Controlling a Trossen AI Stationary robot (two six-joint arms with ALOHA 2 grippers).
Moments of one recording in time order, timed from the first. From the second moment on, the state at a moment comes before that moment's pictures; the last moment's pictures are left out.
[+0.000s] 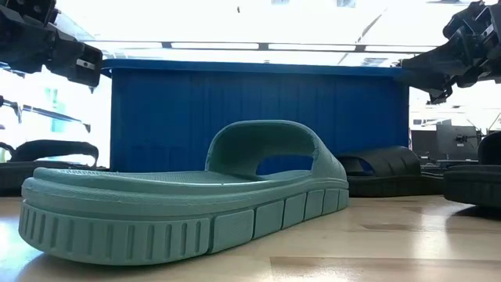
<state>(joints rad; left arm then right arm) -0.06 0.06 0.07 -0.13 0.22 0.06 0.29 0.03 0.06 -0.08 0.49 0.18</state>
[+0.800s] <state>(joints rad) -0.06 0.06 0.07 -0.14 0.10 0.20 0.29 0.03 0.06 -0.08 0.49 0.18</state>
